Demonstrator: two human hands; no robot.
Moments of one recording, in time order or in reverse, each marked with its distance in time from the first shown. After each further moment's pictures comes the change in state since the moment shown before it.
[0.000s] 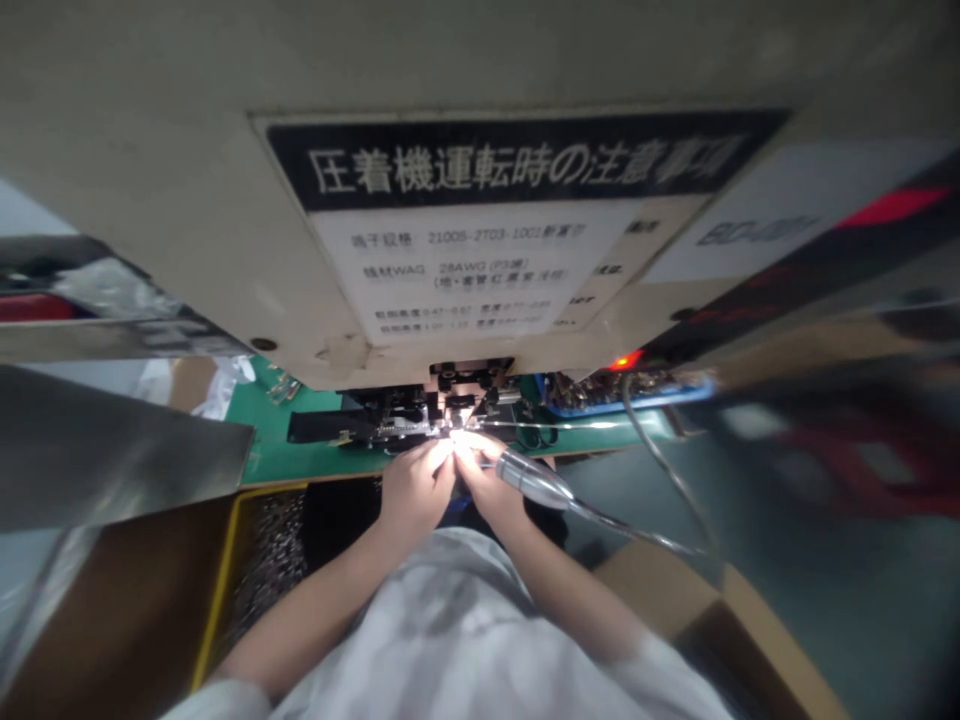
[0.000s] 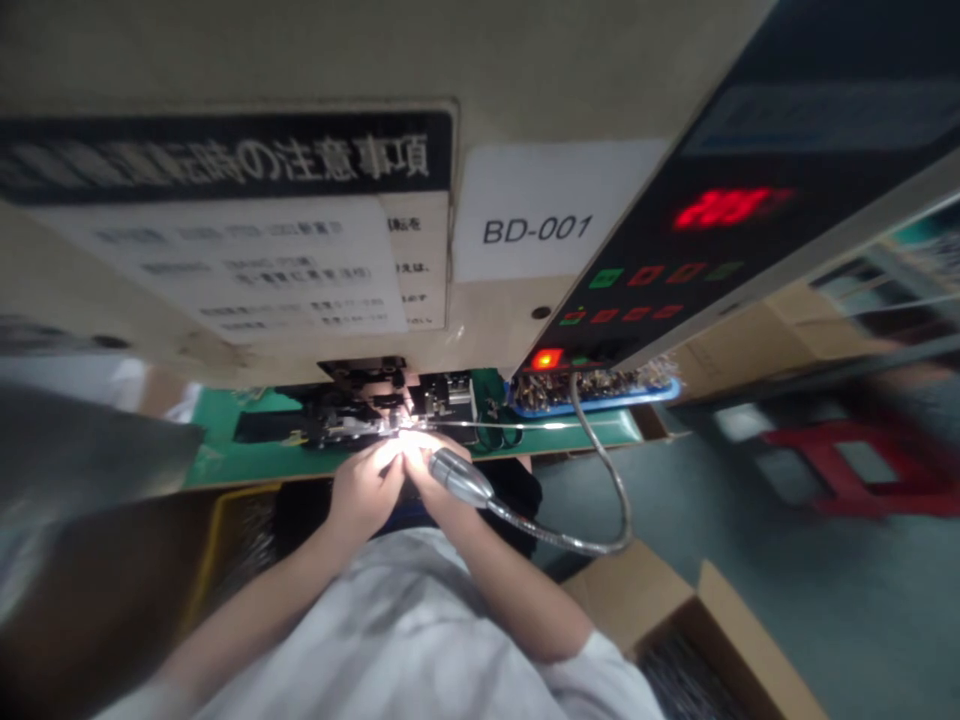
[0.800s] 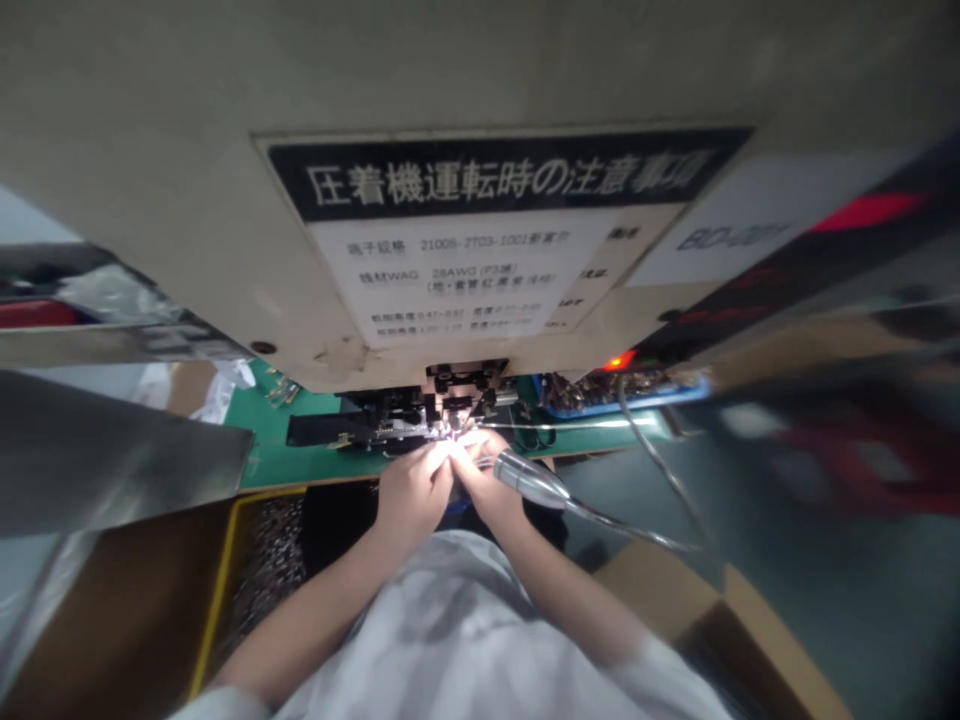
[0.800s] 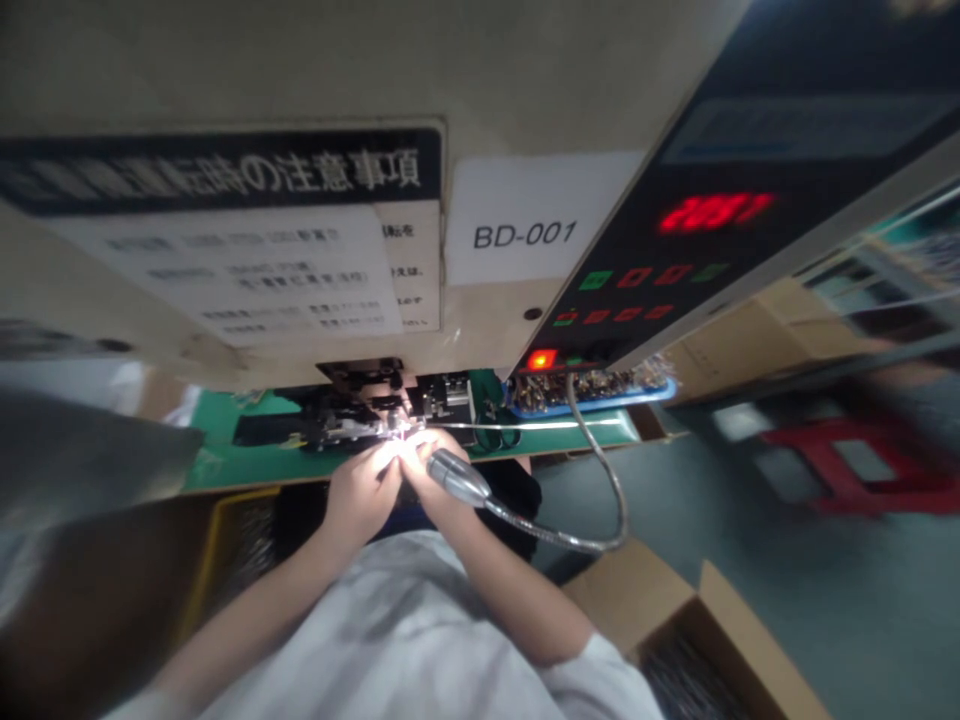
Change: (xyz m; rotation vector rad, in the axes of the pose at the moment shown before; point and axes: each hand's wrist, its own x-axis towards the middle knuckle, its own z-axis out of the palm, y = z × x) left_hand 0.001 0.002 -0.007 0.005 -0.045 -0.002; right_hand -0.003 0.003 0.004 -0.049 0.057 0.127
